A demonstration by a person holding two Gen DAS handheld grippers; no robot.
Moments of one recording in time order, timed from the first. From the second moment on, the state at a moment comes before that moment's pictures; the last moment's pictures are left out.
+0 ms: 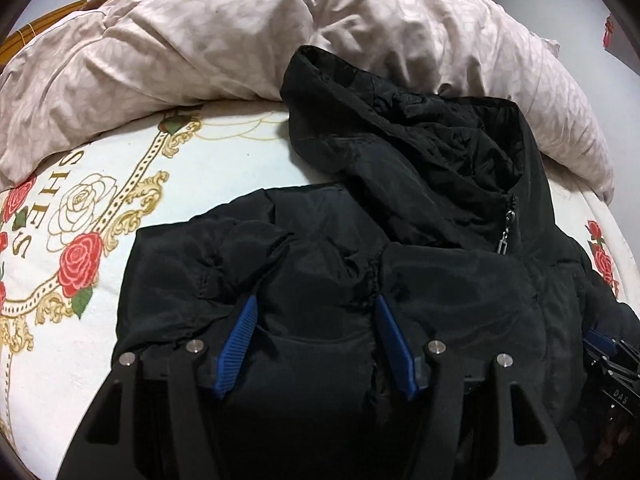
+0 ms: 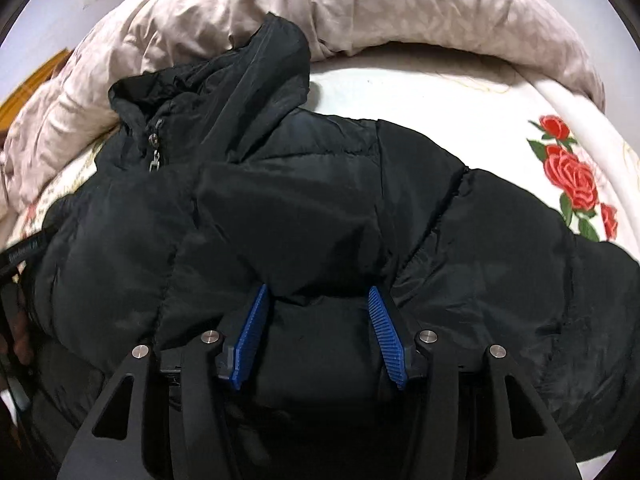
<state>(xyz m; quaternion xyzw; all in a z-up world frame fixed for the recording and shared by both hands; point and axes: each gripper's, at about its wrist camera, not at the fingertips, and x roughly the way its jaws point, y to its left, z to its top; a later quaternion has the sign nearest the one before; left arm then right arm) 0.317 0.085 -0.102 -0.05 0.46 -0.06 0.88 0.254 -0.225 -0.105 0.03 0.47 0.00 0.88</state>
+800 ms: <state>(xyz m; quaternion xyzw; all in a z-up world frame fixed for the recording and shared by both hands) 0.217 0.113 -0.037 -0.10 0.44 -0.06 0.89 0.163 -0.254 -0.041 0.05 0.43 -0.03 0.90</state>
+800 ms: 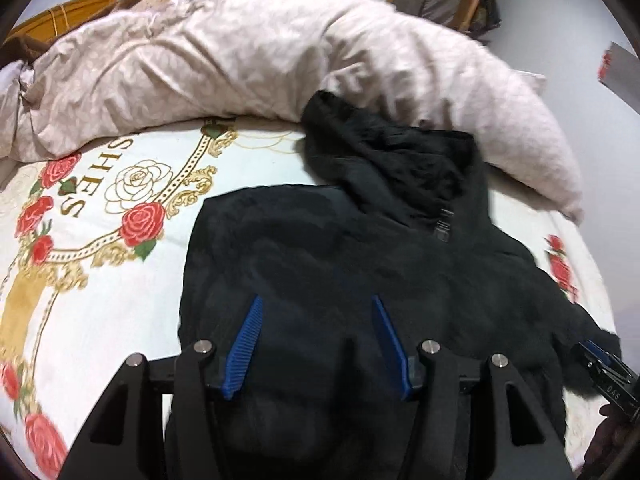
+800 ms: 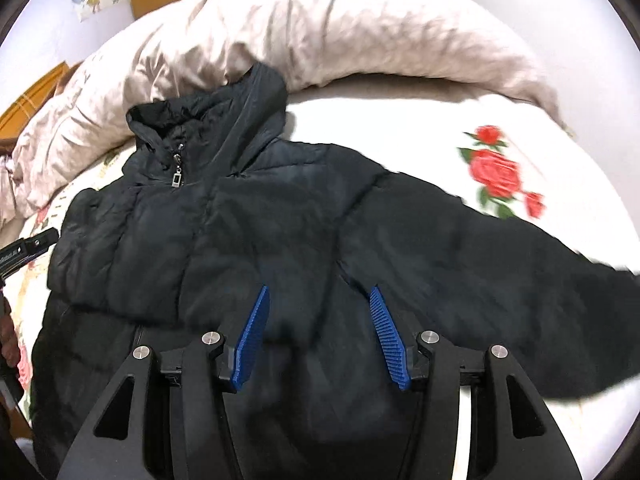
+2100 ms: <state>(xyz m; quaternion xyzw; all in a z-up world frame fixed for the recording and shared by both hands) 0.147 -0.007 -0.024 -0.01 0.46 -0.13 0.88 0.030 -0.410 -0.050 0.22 0.43 -0.16 0.86</state>
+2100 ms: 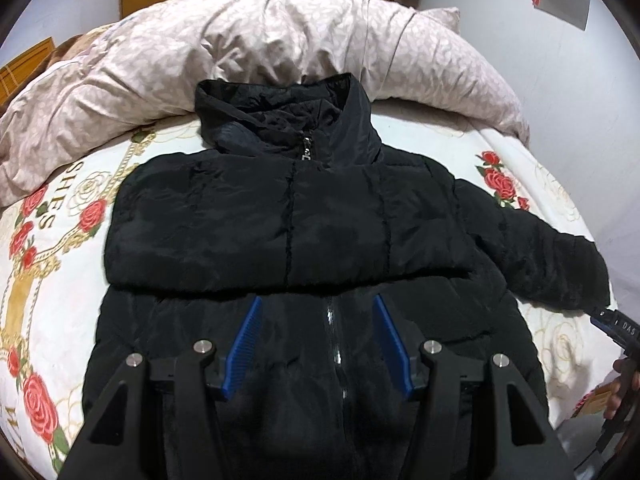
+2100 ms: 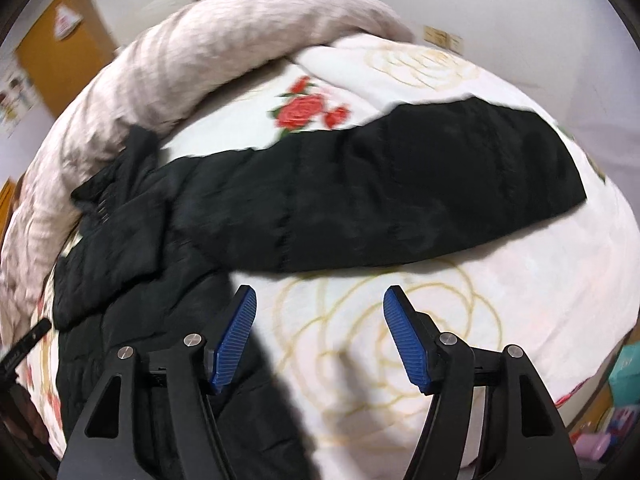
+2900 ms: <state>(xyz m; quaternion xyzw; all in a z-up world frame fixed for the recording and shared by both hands) 0.248 -0.086 -0.085 0.03 0.46 -0.12 0.88 0.023 -0.554 -0.112 0.45 0.32 -0.21 0.81</state>
